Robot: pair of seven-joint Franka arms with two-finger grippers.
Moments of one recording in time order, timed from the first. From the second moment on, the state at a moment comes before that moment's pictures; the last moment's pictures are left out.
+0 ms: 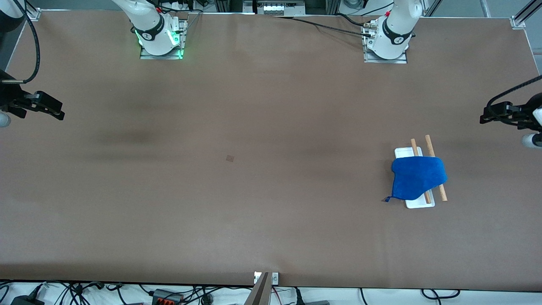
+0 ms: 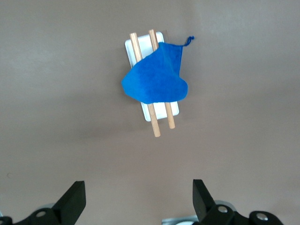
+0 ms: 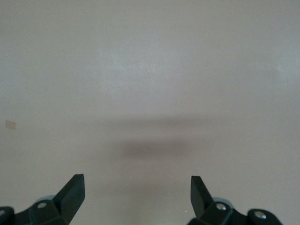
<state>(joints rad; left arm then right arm) 0.08 0.20 0.00 -1.40 0.03 1.43 0.21 -0.06 0.04 0.02 -1.62 -0.06 1.68 -0.02</state>
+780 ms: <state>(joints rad) 0.04 0.07 0.00 -1.54 0.04 1.47 -0.06 -0.06 0.04 0.02 -1.62 -0.06 1.68 -0.02</state>
